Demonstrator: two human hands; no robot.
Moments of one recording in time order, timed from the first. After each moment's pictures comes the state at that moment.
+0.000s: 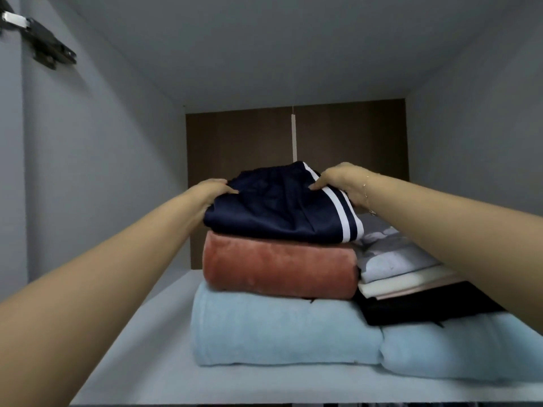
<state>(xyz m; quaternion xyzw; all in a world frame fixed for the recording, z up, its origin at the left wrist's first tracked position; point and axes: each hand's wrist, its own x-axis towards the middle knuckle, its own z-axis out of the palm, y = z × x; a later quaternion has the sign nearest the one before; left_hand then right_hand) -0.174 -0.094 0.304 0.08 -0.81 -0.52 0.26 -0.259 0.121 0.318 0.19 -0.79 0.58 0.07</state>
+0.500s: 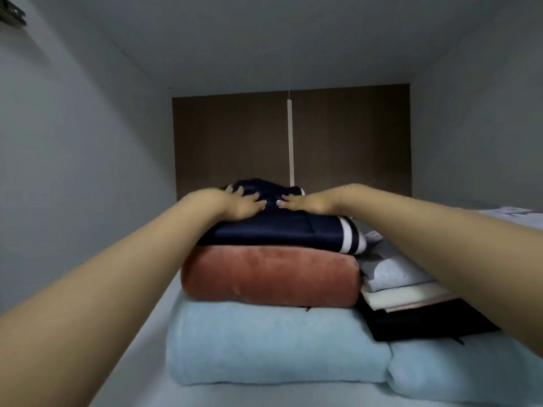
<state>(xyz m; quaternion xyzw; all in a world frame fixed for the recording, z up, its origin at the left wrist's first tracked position) -0.226 -0.076 0.294 0.08 -0.99 0.04 0.07 -0.286 0.084 0.293 0.34 -0.93 0.14 -0.01</state>
